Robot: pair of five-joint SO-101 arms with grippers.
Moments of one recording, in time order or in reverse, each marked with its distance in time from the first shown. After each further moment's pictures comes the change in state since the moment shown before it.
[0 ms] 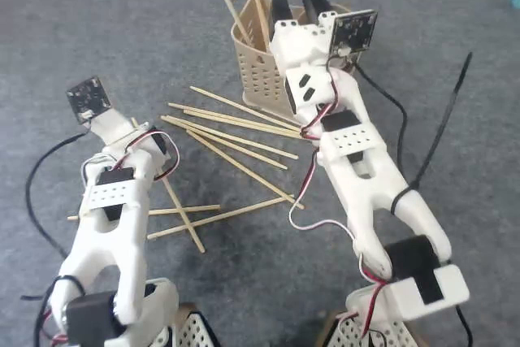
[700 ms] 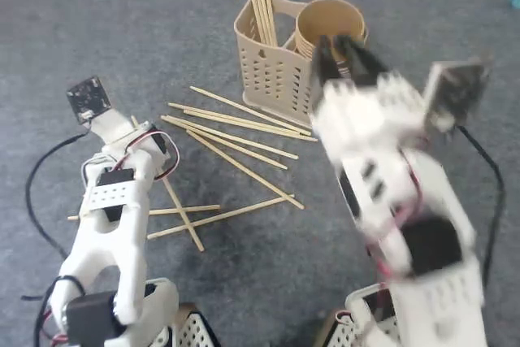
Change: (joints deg) left arm -0.1 0.0 0.5 -1.7 -0.4; right arm -0.8 -58.6 4.4 70.0 -6.9
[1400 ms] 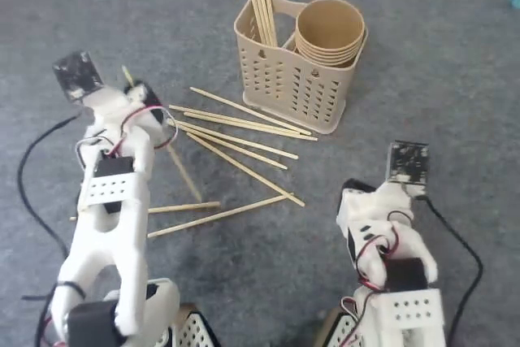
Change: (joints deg) left arm 2.1 -3.6 -6.5 -10.8 0.0; right arm 13.2 -27.6 57.6 8.9 3.8
